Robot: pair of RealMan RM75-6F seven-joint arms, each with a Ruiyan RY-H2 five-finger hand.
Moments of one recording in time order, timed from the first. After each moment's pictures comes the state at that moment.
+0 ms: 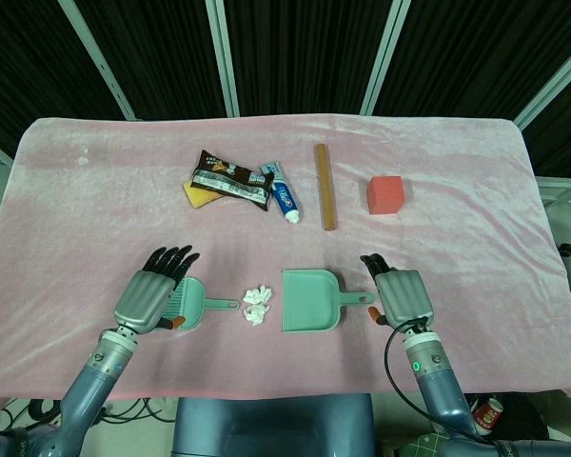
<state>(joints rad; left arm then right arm) -0.49 -1.37 -0.11 -1.89 1.21 1.14 0.57 0.58 -1.36 0.16 -2.06 -0.87 1.32 -0.83</state>
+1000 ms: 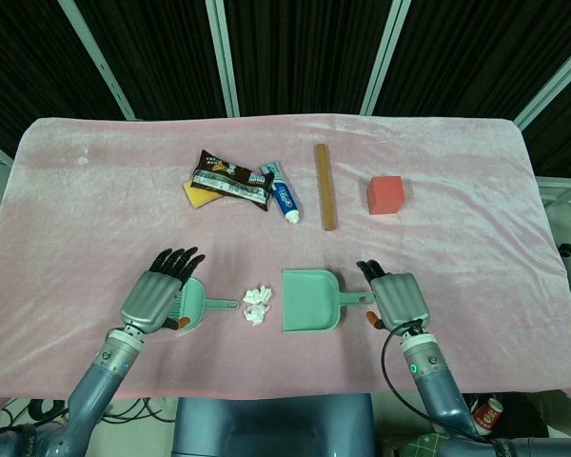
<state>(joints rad) -0.54 -1.41 -0.10 -1.86 1.16 1.14 0.58 0.62 -1.37 0.12 -2.03 -0.86 1.31 -0.84</state>
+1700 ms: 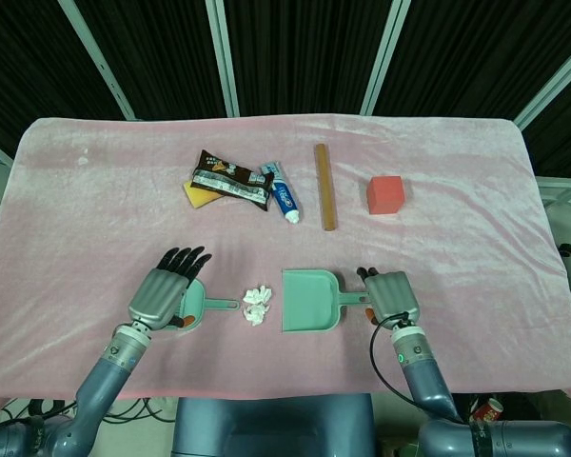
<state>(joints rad) -0.58 -1.43 -0.10 -1.84 1.11 1.12 0.60 0.68 -1.47 0.12 -1.87 -0.74 1.28 -0.90</state>
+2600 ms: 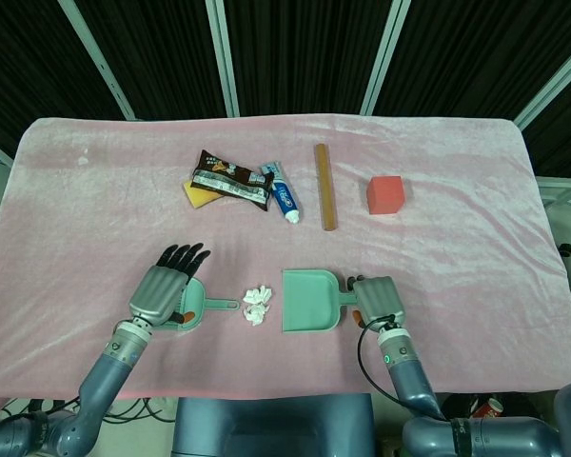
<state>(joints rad) -0.60 -1.45 -0.10 -1.80 1.10 1.13 0.57 0.69 -1.58 0.11 -1.78 -0.74 1.27 -0.86</state>
